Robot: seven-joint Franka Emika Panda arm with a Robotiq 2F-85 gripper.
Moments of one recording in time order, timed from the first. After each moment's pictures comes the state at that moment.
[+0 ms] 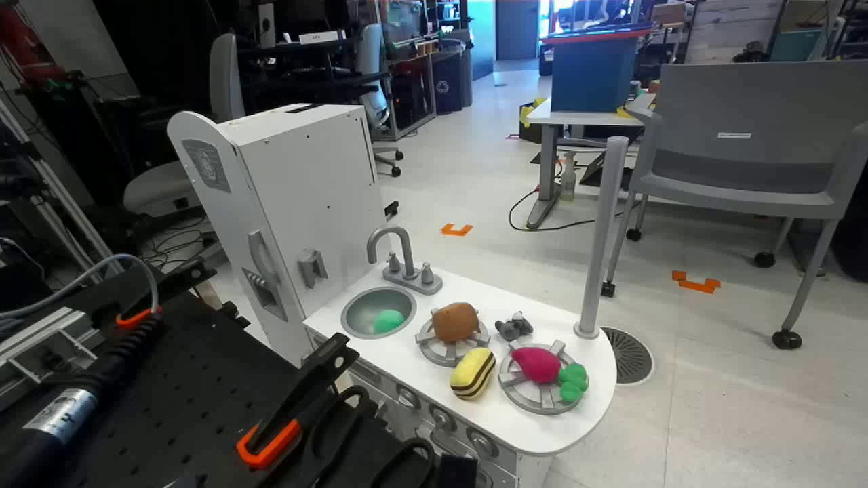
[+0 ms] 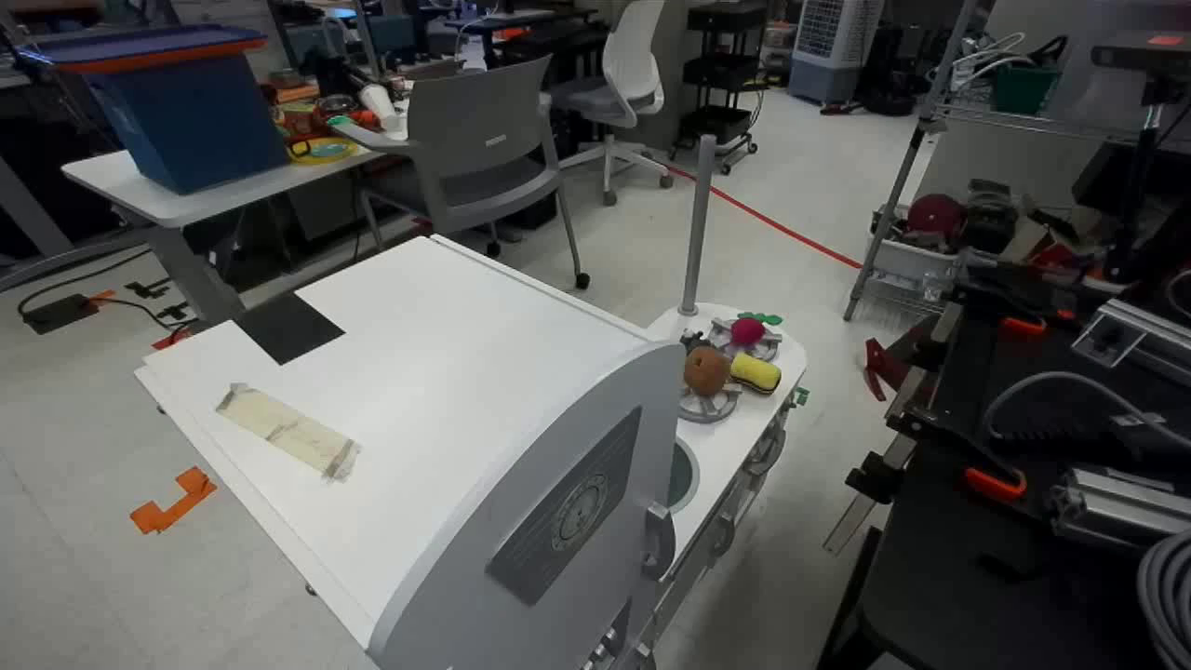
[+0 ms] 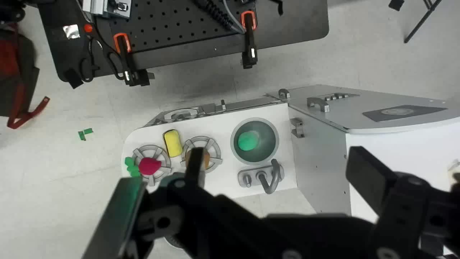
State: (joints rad) arm 0.04 -0.31 0.10 -2.05 0.09 1.63 0.23
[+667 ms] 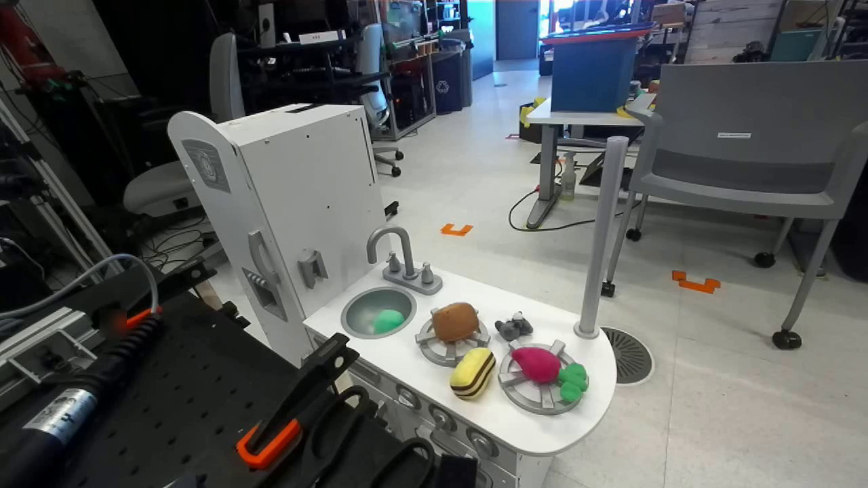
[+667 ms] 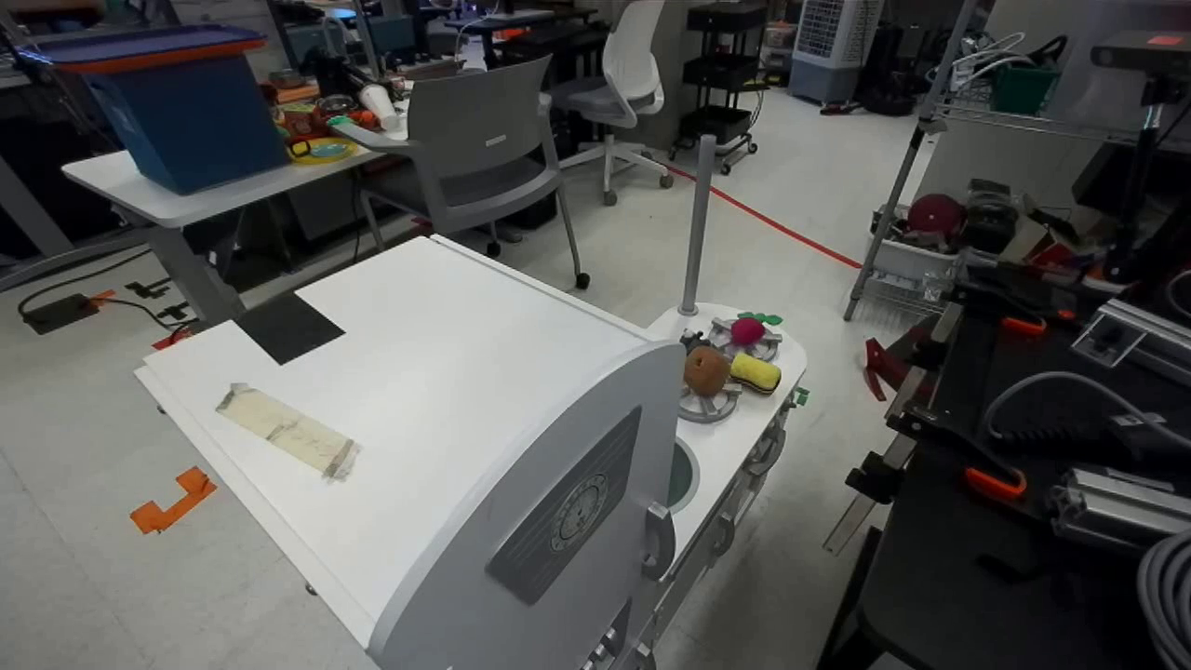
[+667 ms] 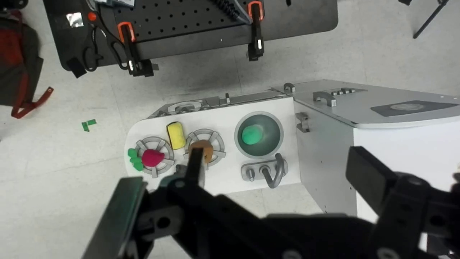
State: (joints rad) arm 0.03 -0.29 0.10 -2.07 0.07 1.67 0.22
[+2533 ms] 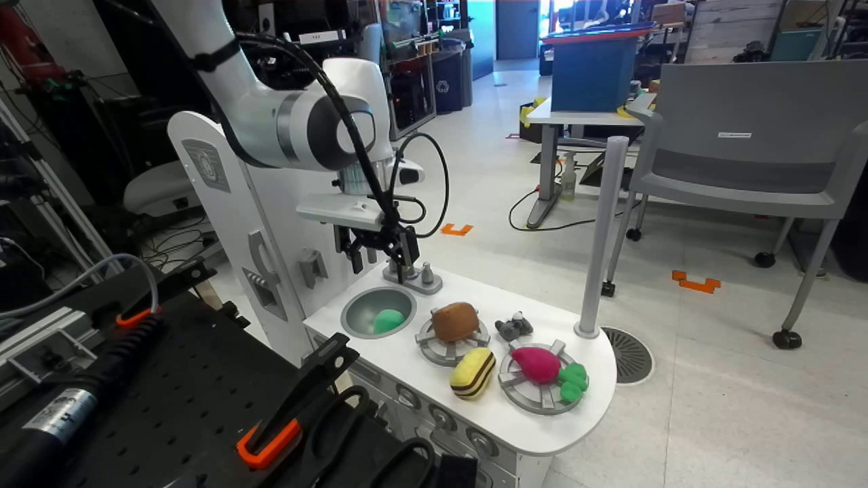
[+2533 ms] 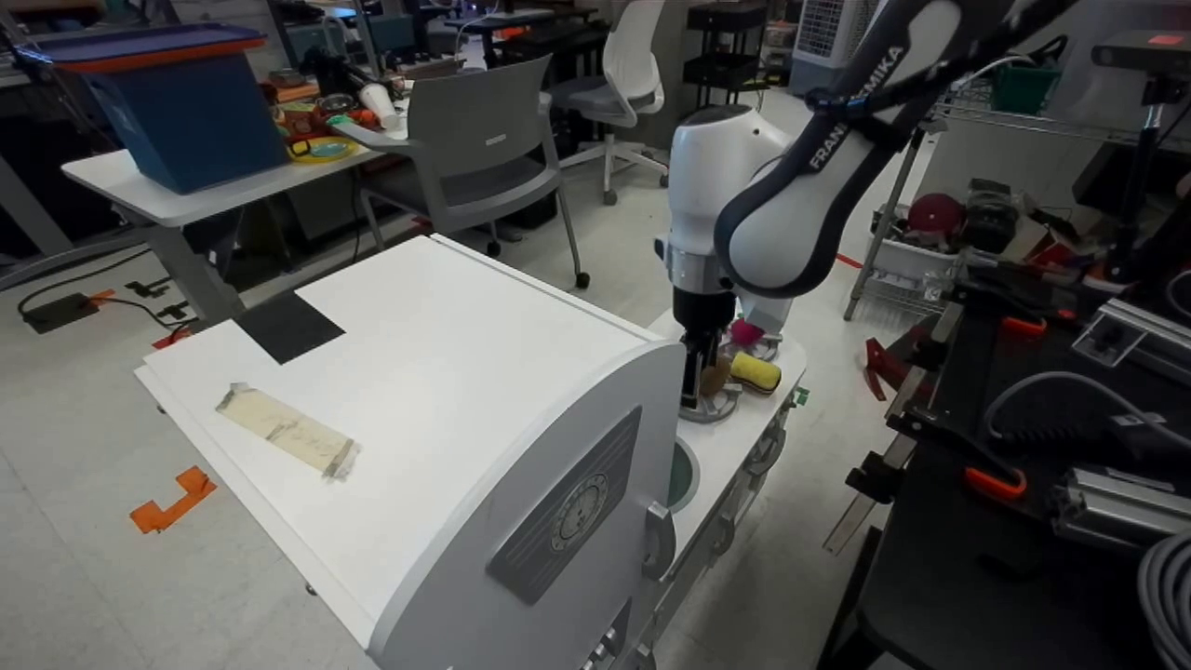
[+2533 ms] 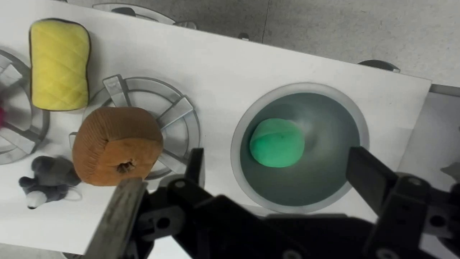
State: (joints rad) arm 0.08 0.98 0.06 -1.79 -0.12 2.69 -0.05
